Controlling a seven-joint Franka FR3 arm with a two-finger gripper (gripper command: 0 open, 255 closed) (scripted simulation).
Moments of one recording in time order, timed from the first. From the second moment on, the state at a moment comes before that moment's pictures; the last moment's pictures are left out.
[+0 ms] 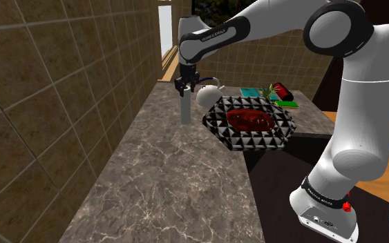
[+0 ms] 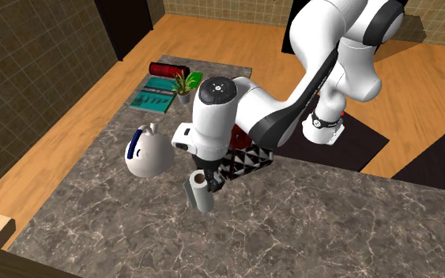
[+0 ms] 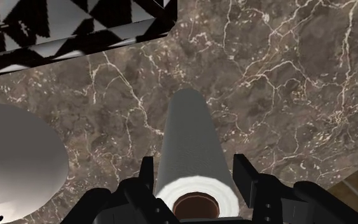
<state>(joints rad) 0.02 0.31 0.01 -1.69 -0.10 2.10 0.19</state>
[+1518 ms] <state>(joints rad) -0.05 0.11 -0.04 -1.70 -0.07 1.91 0.05</state>
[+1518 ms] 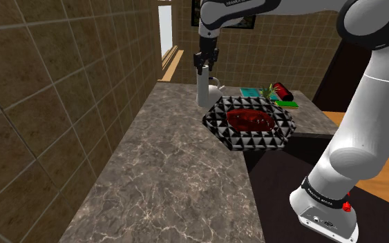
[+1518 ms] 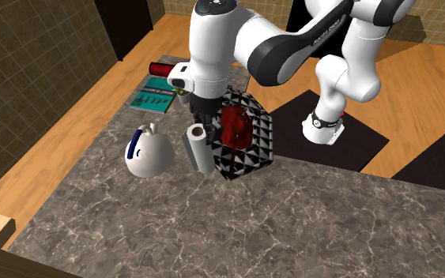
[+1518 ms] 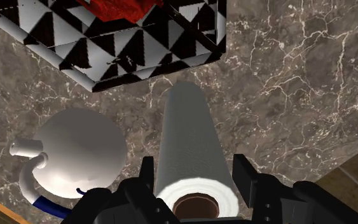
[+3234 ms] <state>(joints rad) -0.30 -0.17 -0.34 -1.81 -0.07 1.77 -0.51</state>
